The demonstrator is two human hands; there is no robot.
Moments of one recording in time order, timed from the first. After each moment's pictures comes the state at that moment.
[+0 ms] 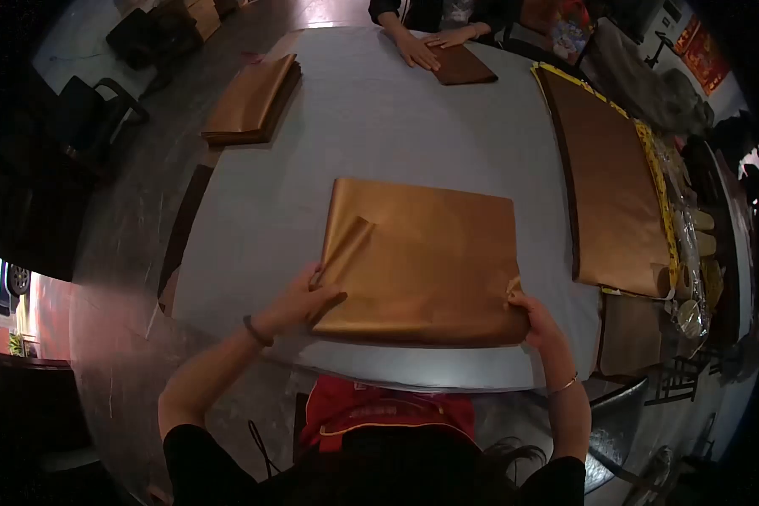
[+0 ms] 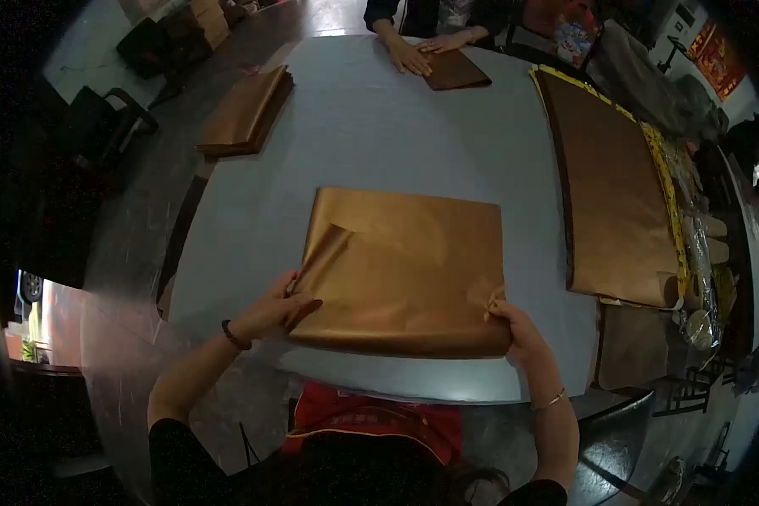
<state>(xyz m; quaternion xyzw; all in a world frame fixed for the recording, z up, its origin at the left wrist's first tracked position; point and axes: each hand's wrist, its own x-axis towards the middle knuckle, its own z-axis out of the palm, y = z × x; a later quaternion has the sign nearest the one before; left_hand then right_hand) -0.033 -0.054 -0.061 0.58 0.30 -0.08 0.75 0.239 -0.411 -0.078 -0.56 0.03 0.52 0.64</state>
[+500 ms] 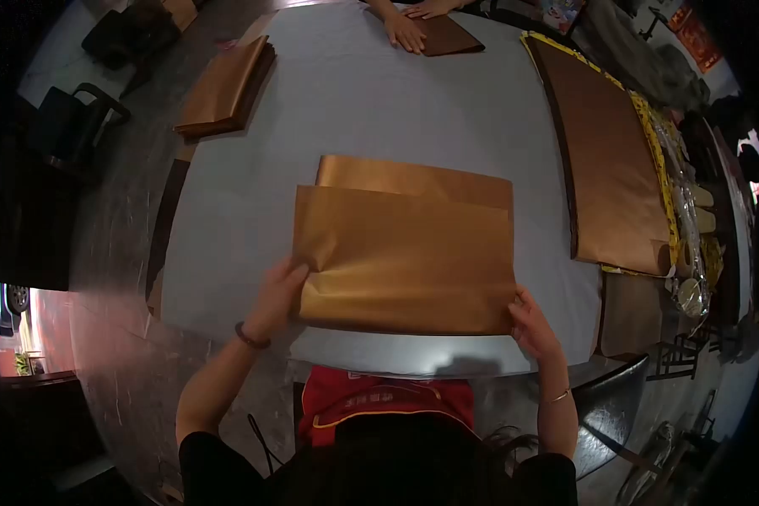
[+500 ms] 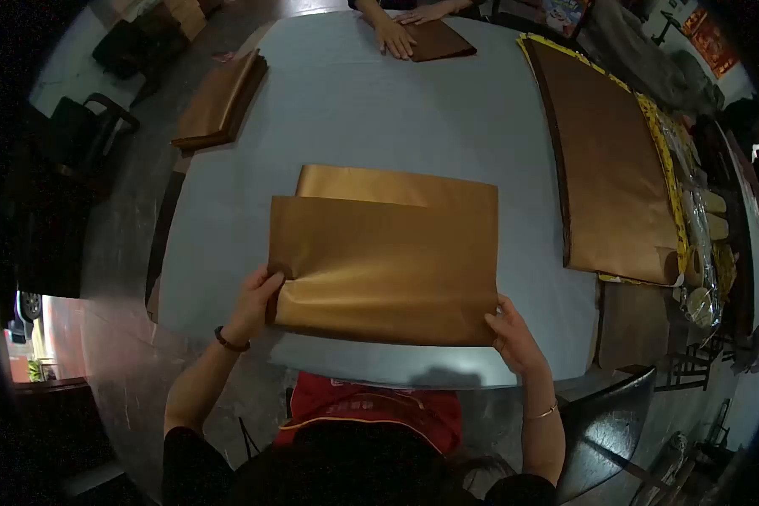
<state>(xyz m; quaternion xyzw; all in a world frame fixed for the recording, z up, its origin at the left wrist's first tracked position) -0.032 -0.058 -0.072 0.62 0.32 0.05 0.71 0.198 -0.434 -0.063 -0.55 -0.04 0.48 0.68</state>
